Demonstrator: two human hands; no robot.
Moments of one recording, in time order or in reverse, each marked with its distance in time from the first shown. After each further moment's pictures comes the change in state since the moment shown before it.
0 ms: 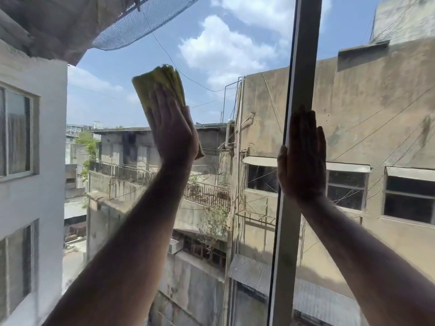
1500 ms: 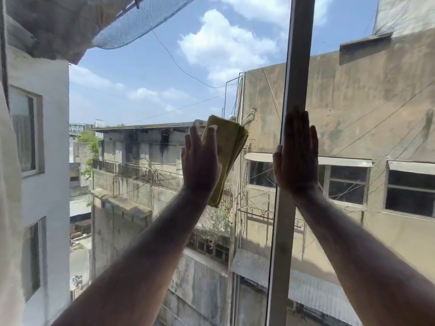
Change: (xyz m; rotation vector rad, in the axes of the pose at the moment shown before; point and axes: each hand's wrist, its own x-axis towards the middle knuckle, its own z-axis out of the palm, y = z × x) left_hand -0.066 0.025 -0.034 -0.097 -0.223 0.175; right_hand 0.000 -0.001 -0.003 0.002 -0.030 0.012
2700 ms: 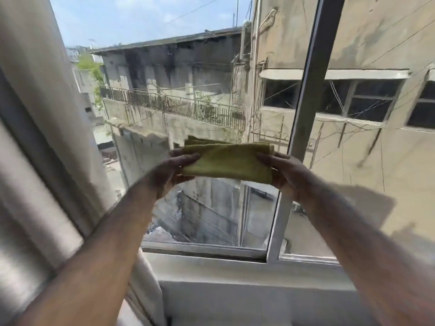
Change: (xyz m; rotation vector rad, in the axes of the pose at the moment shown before) left_hand -0.215 -0.128 -0.144 -1.056 -0.882 -1.043; right_hand -0.221 -0.098 -0.113 1.532 -0.952 1.372
